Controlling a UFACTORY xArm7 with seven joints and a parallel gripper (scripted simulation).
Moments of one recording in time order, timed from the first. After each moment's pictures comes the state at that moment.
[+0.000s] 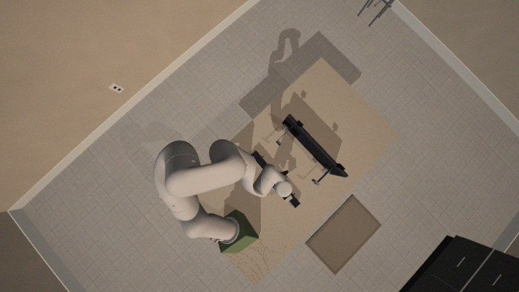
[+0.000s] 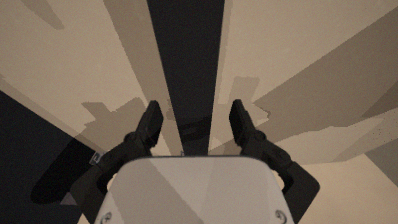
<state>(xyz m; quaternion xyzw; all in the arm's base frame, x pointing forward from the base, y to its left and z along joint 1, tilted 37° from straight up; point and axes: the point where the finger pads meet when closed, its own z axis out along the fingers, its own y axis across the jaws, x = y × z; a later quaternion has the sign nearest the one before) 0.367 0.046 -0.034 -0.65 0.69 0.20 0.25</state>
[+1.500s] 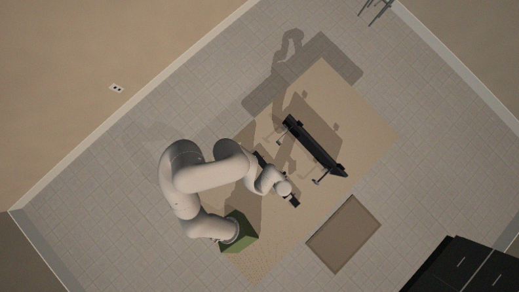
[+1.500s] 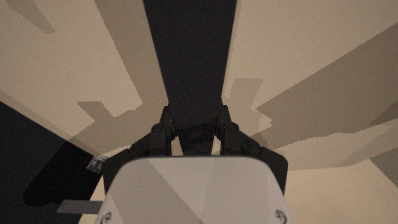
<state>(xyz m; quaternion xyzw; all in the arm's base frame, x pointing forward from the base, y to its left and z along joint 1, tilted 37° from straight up) 0.371 0.054 -0.046 -0.65 0.69 0.20 0.25</state>
